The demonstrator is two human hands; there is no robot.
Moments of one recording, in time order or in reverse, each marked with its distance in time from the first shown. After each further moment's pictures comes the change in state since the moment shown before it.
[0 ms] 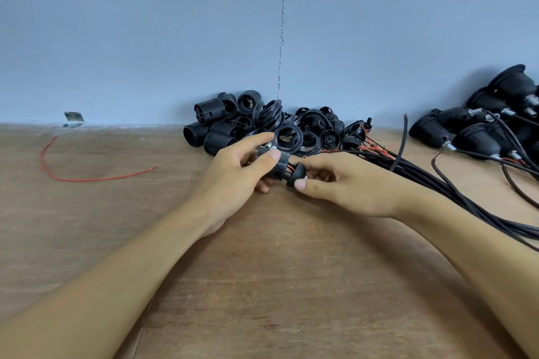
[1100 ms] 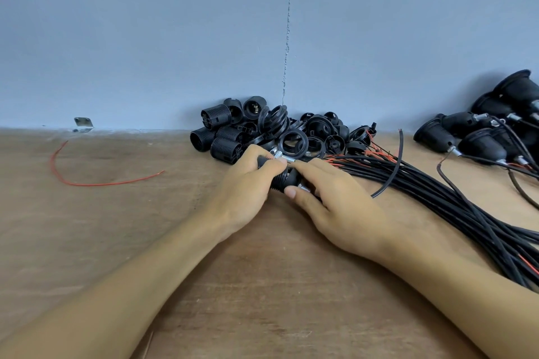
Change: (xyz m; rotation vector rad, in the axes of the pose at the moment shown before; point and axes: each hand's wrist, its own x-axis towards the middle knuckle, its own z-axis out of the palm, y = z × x) left_hand -0.006 0.007 0.007 0.117 0.025 -0.092; right_hand -0.005 -0.014 0.040 -0.343 0.362 -0.158
